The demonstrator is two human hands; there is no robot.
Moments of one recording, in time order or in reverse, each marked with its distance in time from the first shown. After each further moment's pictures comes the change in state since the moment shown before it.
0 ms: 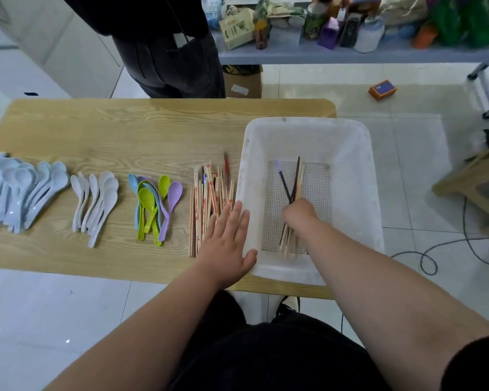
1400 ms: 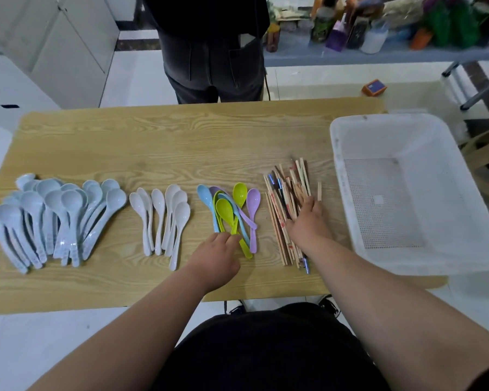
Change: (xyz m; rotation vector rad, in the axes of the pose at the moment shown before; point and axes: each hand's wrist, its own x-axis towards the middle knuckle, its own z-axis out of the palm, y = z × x) left_hand -0.059 -0.272 -0.018 -0.133 -0.281 0.048; right_hand -0.090 -0.116 0.180 -0.296 0.184 -0.101
